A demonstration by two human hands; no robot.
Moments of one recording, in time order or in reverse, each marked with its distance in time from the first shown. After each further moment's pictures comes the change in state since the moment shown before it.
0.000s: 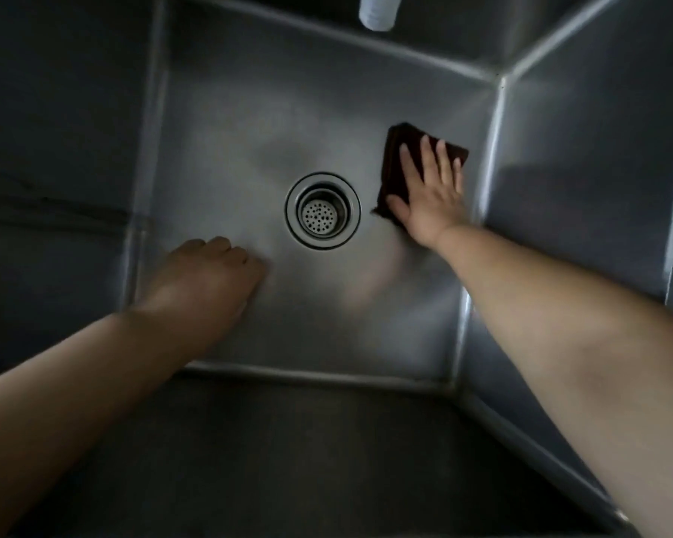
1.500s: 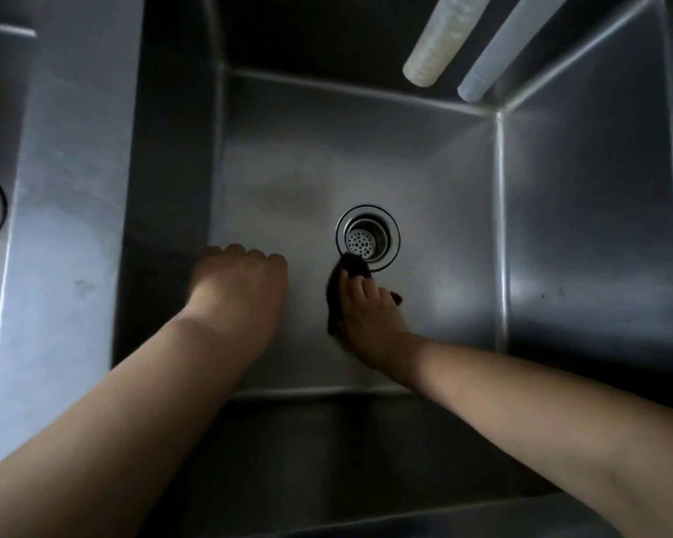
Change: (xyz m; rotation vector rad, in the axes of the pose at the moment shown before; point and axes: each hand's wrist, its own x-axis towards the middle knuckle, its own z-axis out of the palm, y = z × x) left_hand -0.031 -0.057 -0.045 0.101 -0.174 -0.257; right_hand -0.109 -0.202 0.006 -0.097 -0.242 -0.137
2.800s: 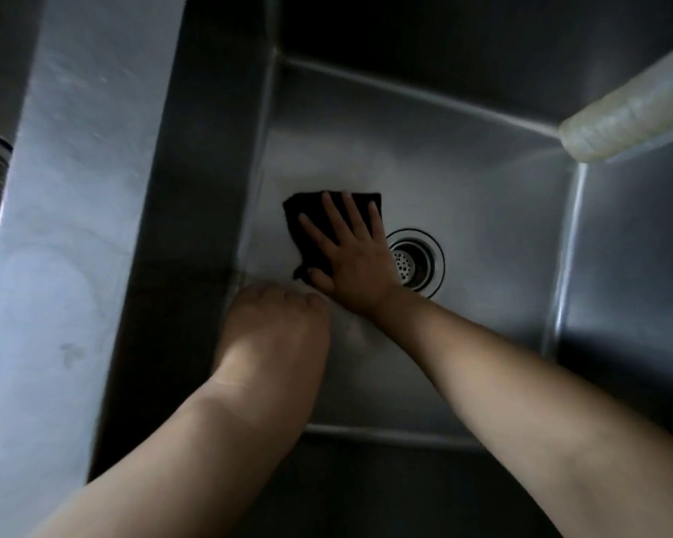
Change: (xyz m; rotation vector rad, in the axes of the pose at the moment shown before) left_hand 0.017 0.011 0.000 -0.055 -0.173 -0.042; right_hand 0.135 0.002 -0.027 -0.027 0.337 -0.257
